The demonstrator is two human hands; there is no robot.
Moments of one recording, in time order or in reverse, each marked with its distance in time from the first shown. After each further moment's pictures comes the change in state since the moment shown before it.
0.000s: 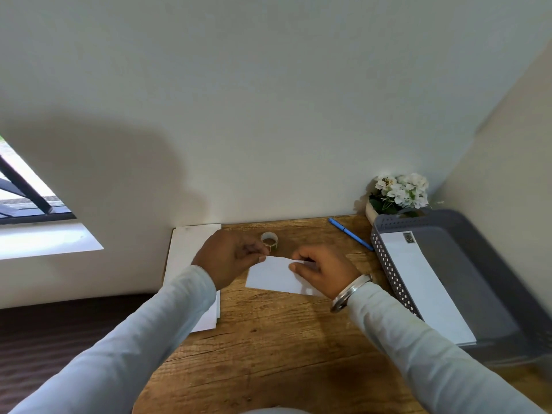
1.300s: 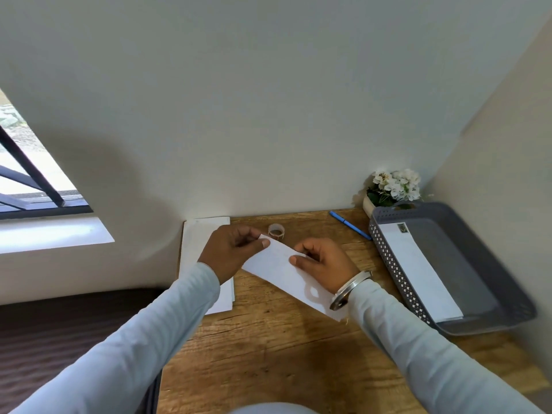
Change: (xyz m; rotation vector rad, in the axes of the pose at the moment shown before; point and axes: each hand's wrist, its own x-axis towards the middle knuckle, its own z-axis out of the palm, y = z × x) left_hand -0.036 -0.005 -0.012 -0.453 0.098 -0.126; right_hand -0.027 -0.062 0.012 0.282 0.094 0.135
